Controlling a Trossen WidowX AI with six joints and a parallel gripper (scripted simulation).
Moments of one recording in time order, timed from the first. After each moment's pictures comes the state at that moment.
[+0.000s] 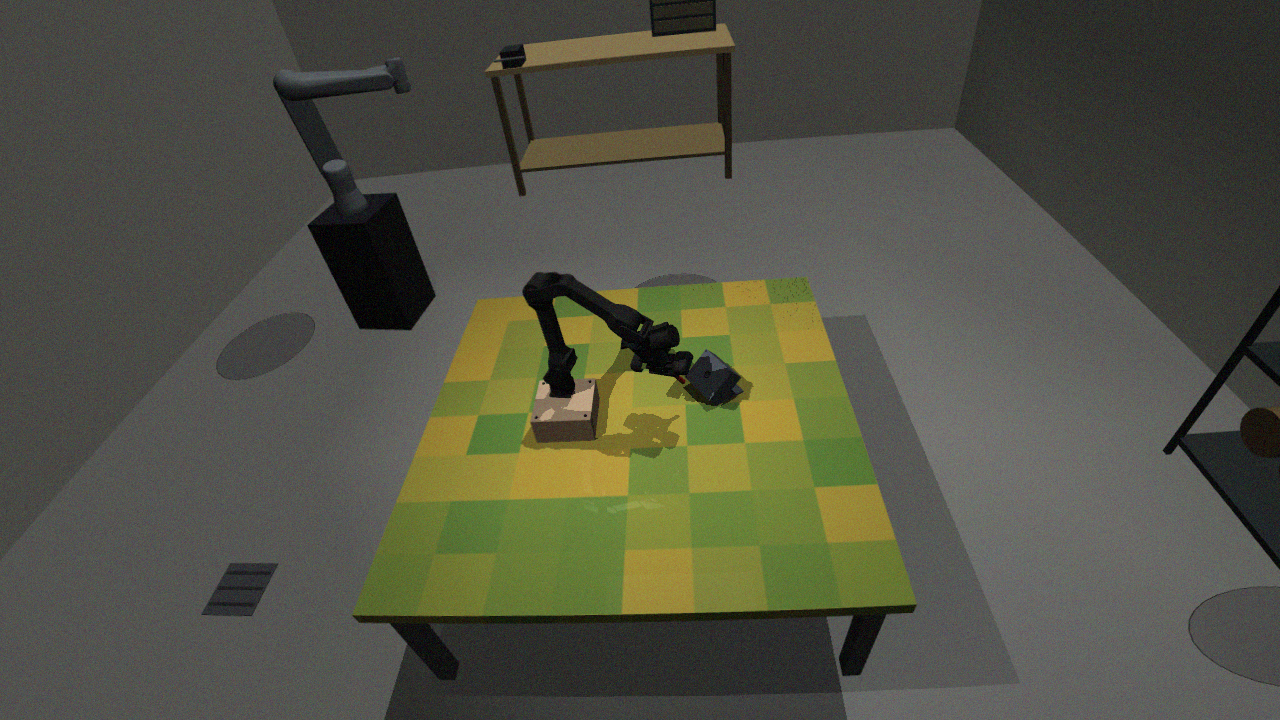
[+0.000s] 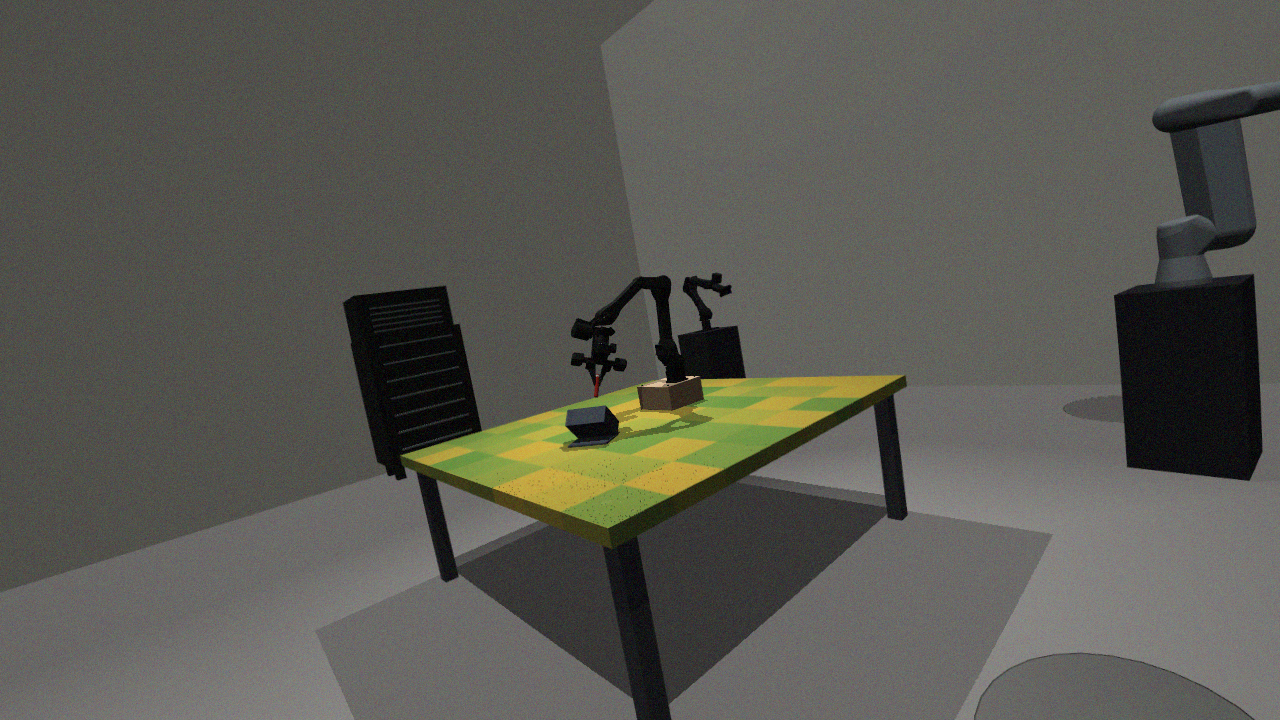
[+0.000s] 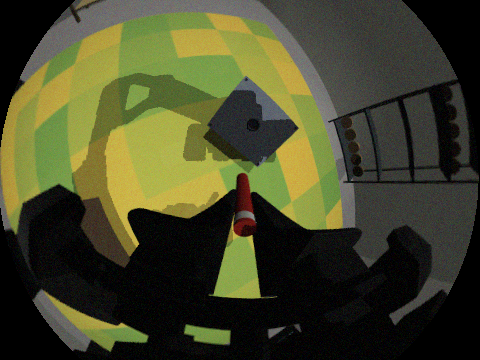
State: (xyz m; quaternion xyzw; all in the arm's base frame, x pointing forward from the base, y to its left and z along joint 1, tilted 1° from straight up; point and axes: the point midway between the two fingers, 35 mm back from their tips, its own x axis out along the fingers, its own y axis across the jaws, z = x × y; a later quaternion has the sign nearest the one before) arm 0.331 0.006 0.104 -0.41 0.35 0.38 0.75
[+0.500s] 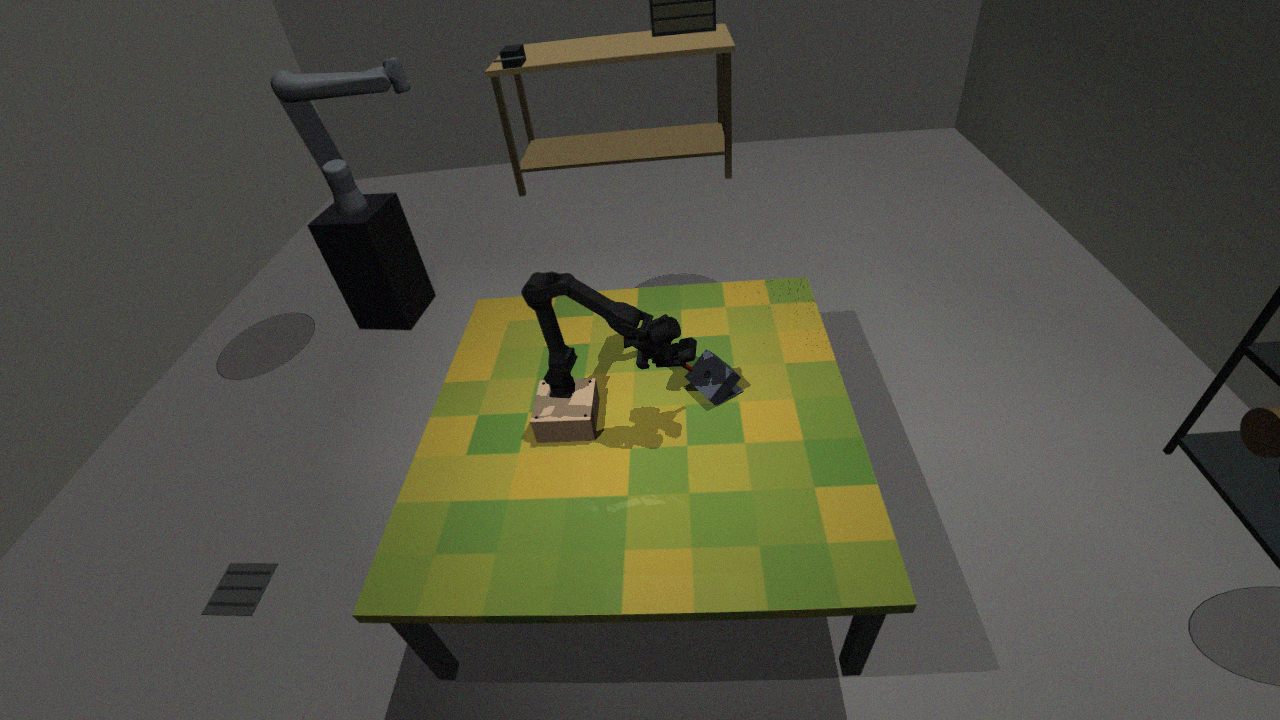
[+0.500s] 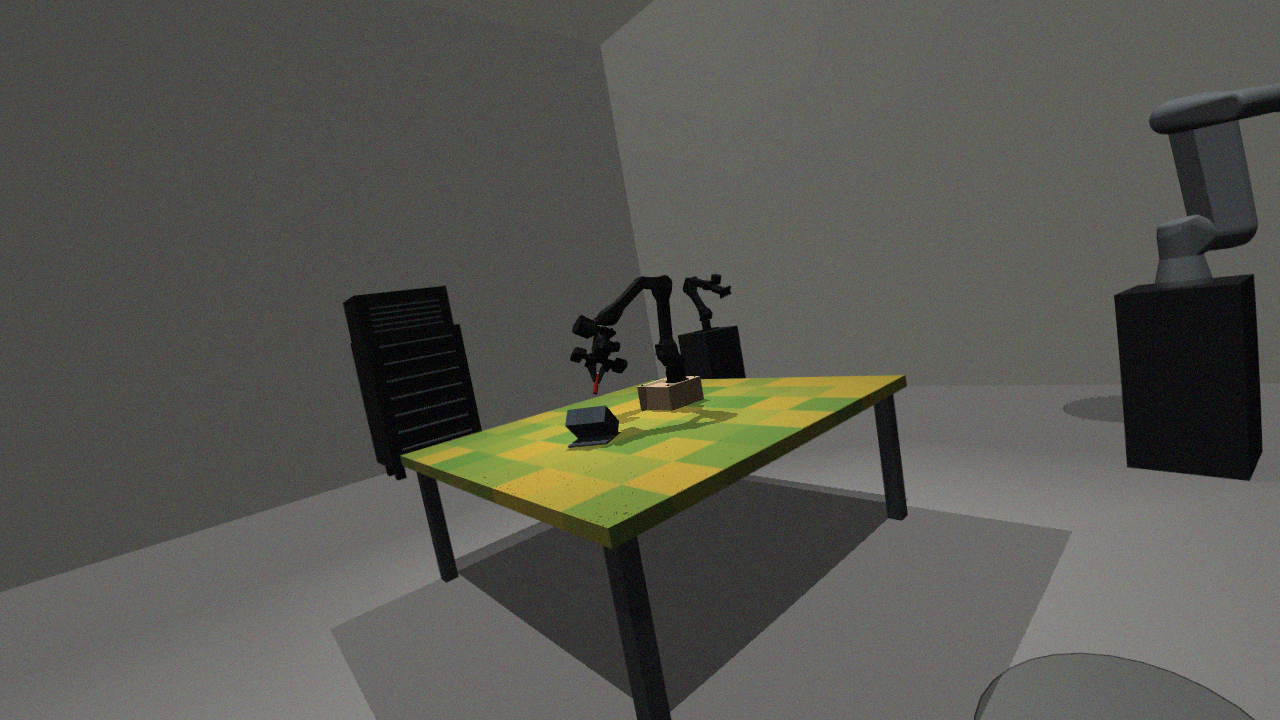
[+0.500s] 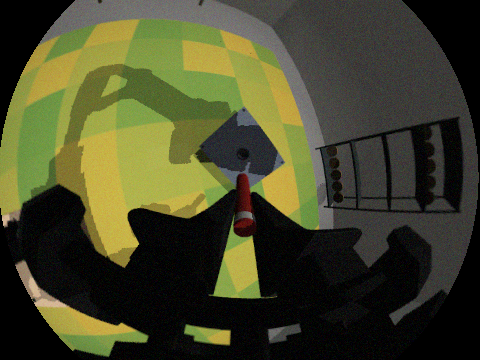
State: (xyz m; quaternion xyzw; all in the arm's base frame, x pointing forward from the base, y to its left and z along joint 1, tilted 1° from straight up) arm 0.344 0.036 0.116 -0.45 0.26 0.42 0.74
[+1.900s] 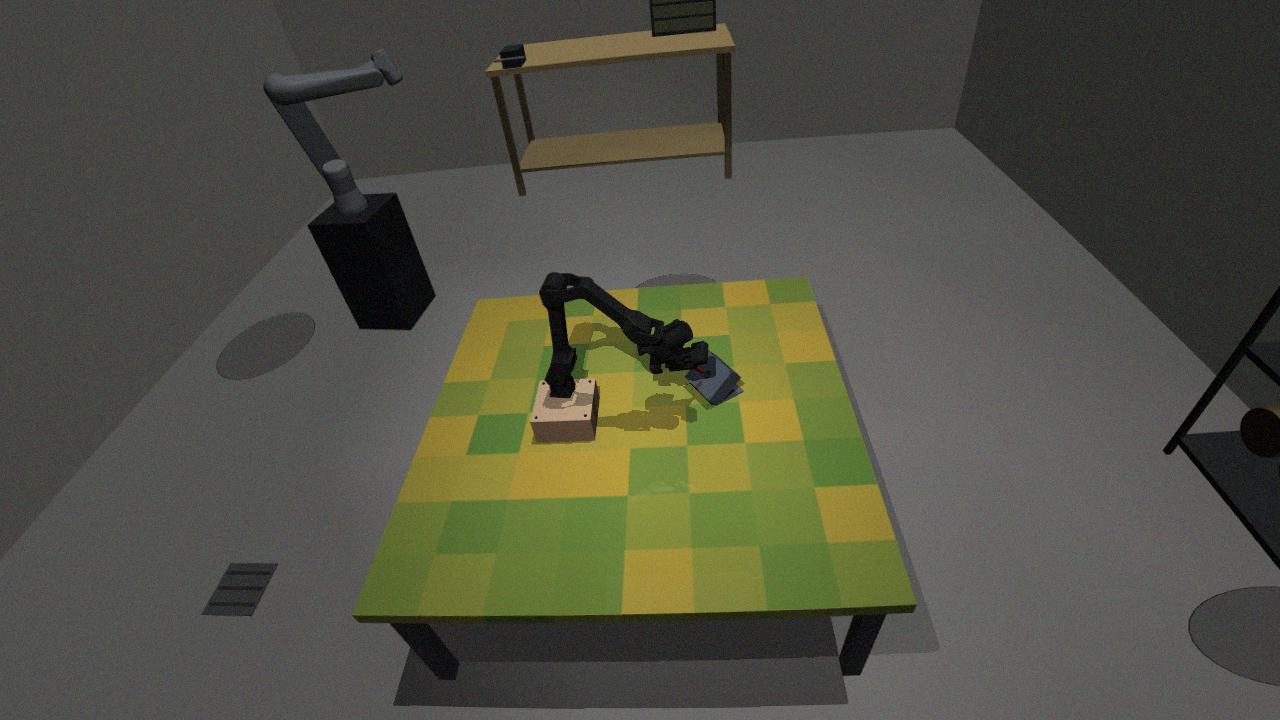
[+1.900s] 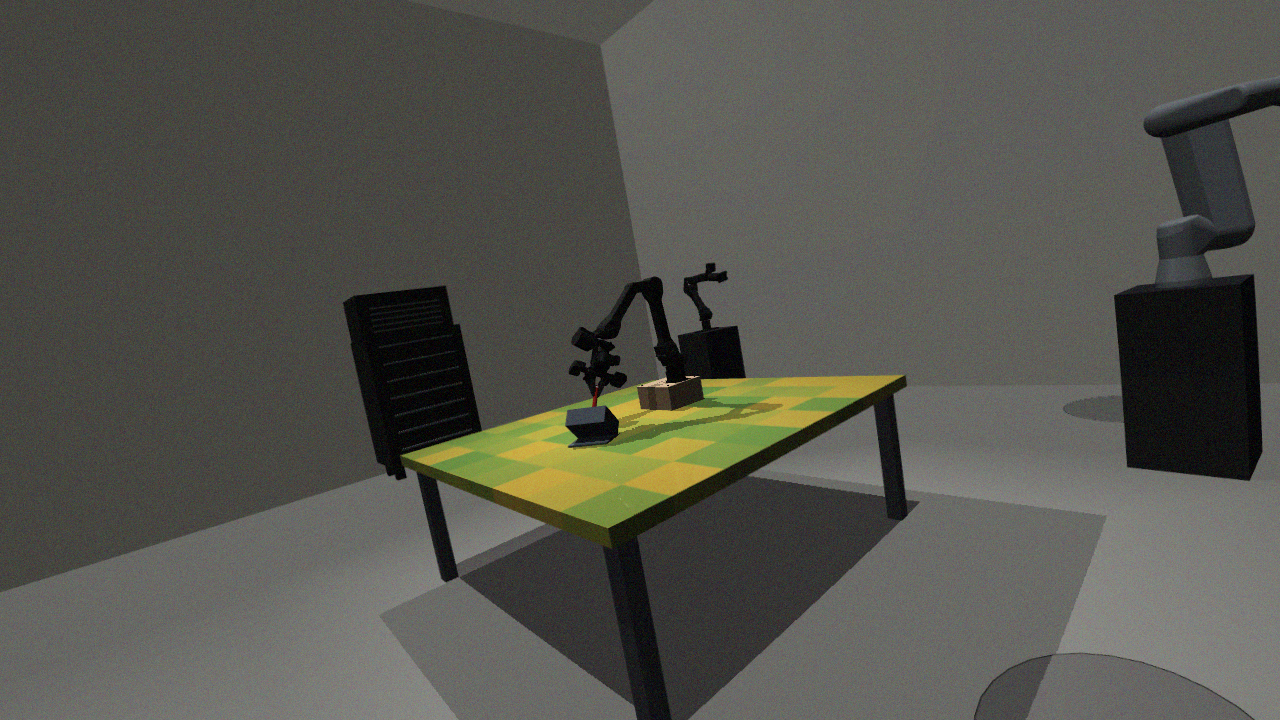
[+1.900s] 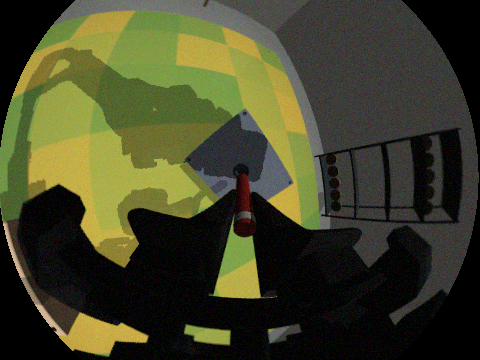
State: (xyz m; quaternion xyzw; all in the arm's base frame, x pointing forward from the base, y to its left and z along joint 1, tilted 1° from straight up) arm 0.375 0.068 0.079 -0.46 0.23 0.43 0.74
